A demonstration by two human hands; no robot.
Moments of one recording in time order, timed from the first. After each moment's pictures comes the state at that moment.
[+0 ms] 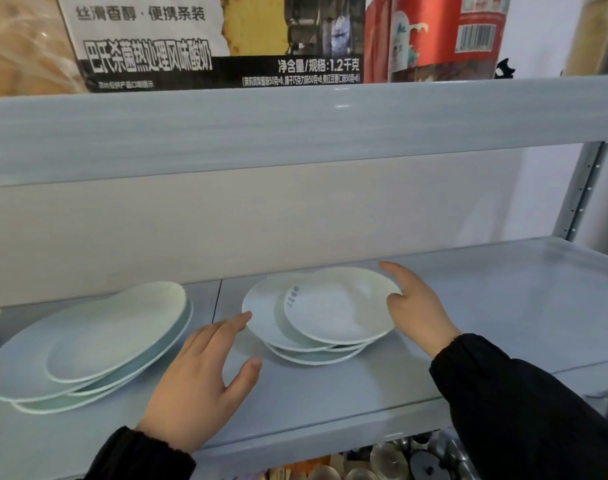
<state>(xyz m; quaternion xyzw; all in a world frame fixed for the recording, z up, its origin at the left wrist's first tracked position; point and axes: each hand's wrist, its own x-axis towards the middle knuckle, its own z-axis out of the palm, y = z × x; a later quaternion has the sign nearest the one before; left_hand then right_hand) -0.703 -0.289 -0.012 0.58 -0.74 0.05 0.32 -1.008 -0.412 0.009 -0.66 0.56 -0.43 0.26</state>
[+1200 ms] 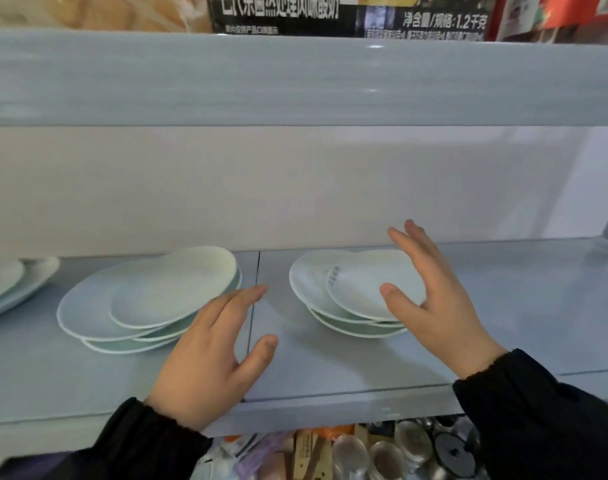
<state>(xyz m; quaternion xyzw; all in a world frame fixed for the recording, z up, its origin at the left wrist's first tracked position) -0.662 -0.252 -0.006 0.56 -0.74 0.04 0.38 -0.945 -0.335 0.032 -0.78 0.39 -0.47 0.14</state>
